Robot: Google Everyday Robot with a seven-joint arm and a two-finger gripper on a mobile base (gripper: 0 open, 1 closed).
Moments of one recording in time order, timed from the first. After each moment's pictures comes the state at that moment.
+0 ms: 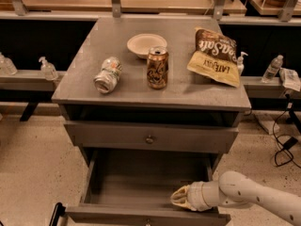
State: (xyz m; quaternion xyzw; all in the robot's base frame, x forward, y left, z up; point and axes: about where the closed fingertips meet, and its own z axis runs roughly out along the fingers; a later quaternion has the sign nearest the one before) arm 0.449 -0.113 0.393 -0.62 0.68 0.22 0.32
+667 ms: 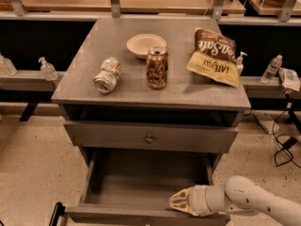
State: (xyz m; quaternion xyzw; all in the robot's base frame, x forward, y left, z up) arm 0.424 -0.104 0.428 -0.64 0.64 0.22 0.36
